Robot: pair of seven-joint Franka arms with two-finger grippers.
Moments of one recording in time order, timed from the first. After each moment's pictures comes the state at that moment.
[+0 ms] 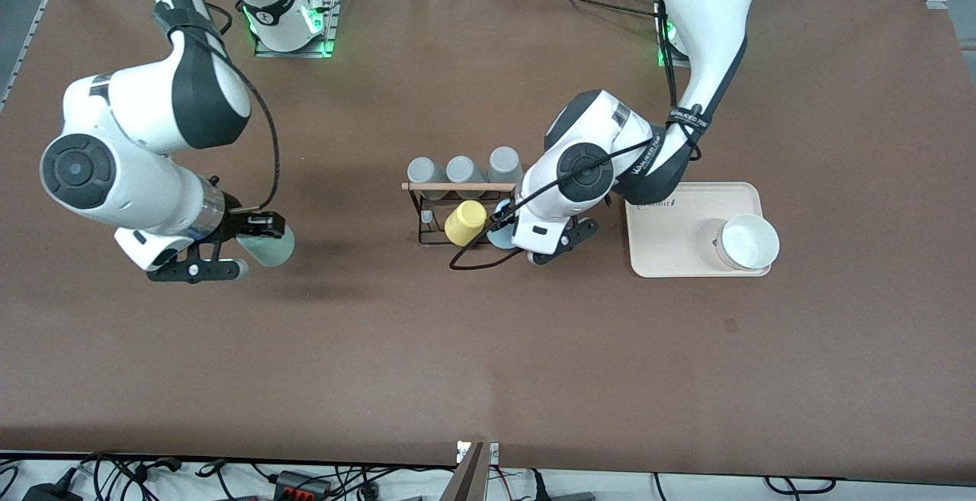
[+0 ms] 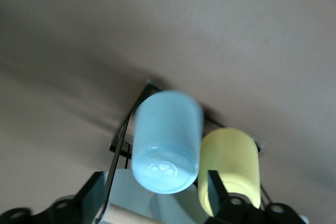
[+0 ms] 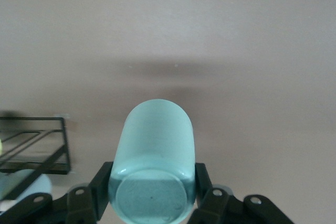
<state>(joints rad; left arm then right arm) -0.44 0.69 -0.21 -1.30 -0.18 1.94 -1.13 0.20 0.42 0.07 -1.43 0.00 1.74 0.25</state>
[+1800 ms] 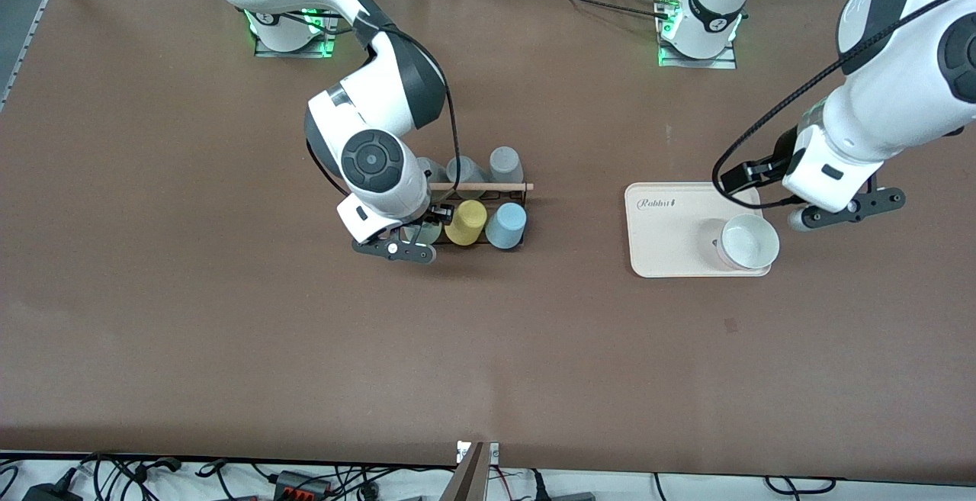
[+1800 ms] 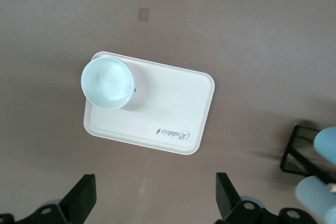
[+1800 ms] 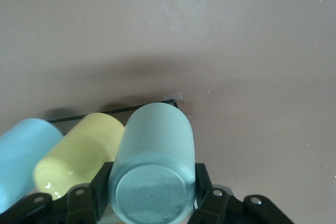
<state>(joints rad) 0.00 0.16 -0.20 -1.58 0.01 1.62 -0.42 0.54 0.69 0.07 -1.23 0.03 1.77 0.75</state>
